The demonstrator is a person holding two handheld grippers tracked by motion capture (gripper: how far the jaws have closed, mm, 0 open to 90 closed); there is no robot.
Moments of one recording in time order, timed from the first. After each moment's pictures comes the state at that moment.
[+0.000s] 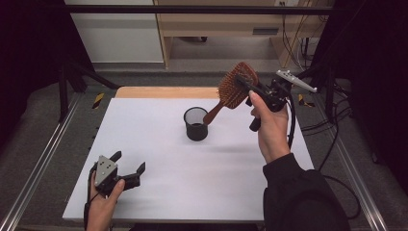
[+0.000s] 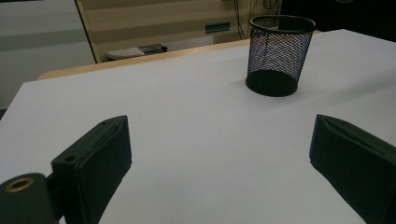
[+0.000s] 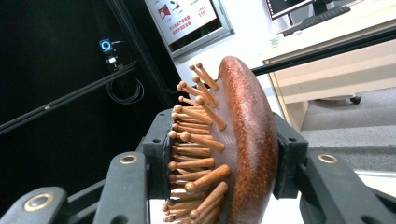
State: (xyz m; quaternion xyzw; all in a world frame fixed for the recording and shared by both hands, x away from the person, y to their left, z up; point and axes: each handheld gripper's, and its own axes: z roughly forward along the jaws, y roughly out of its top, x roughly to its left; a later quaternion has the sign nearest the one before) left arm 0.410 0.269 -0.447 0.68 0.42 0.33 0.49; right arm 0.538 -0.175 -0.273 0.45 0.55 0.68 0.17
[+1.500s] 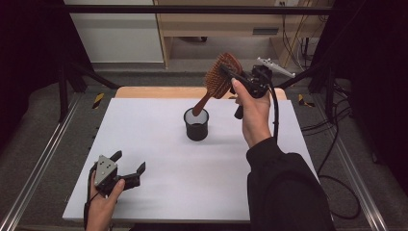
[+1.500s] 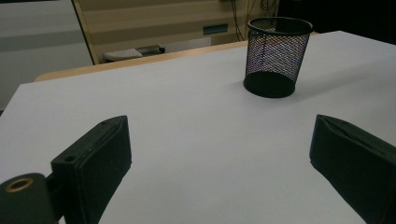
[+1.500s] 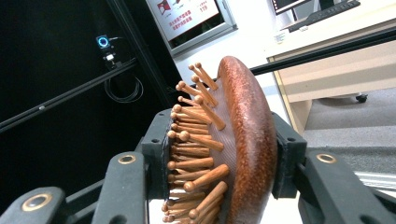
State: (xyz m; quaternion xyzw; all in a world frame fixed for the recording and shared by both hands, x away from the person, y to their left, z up) left arm 0.411 0.269 -0.446 0.68 0.42 0.33 0.50; right arm 0.575 -0.138 -0.266 0.45 0.55 0.68 0.17
